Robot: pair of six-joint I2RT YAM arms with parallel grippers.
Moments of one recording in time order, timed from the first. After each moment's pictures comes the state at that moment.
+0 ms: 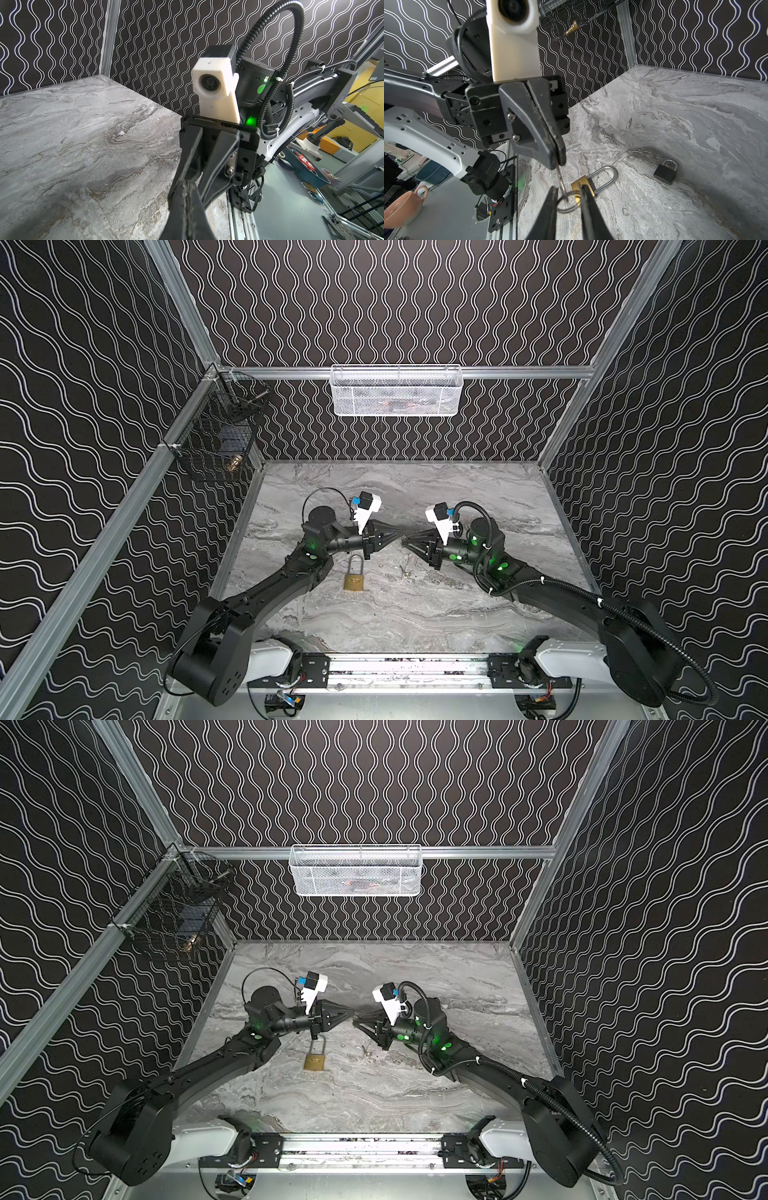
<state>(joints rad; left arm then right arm) -0.45 1.28 0.65 0.62 0.95 -0.39 0.66 1.27 0.65 0.49 -0.63 0.32</state>
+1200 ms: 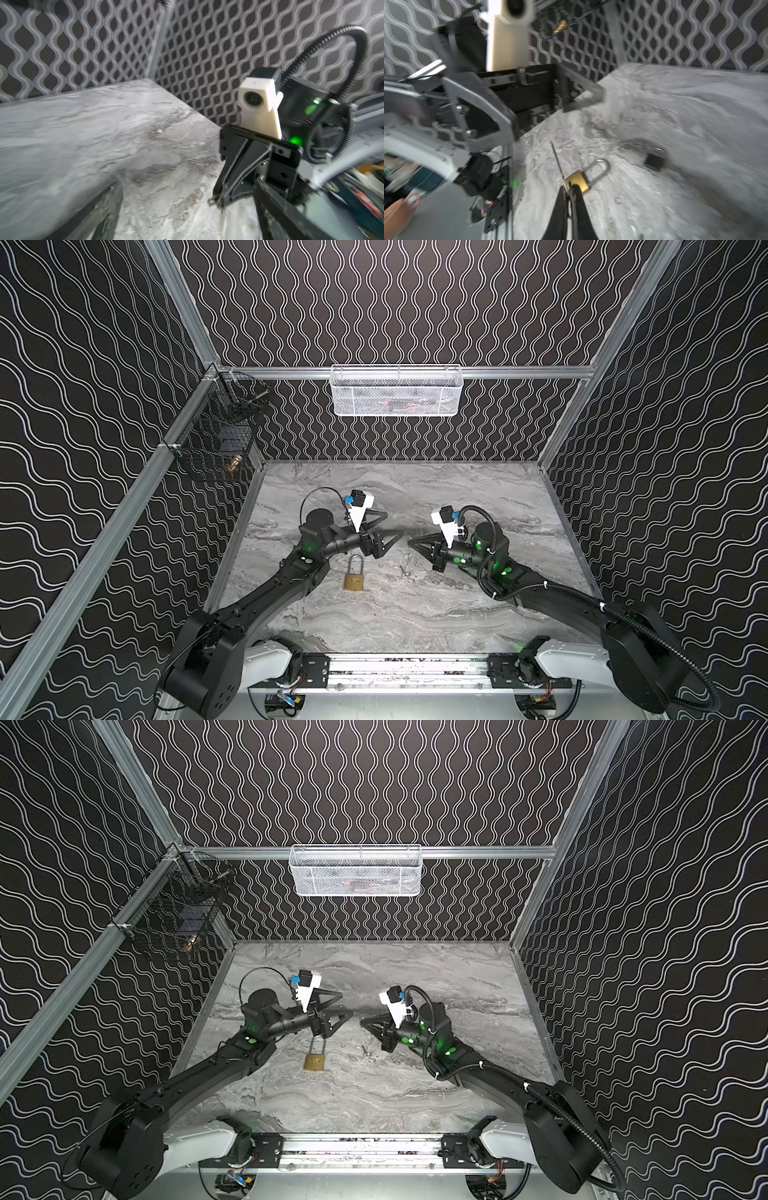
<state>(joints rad) -0.45 1.20 0.63 0.47 0.63 -0.33 0.61 1.24 0.57 0.50 -0.58 0.34</state>
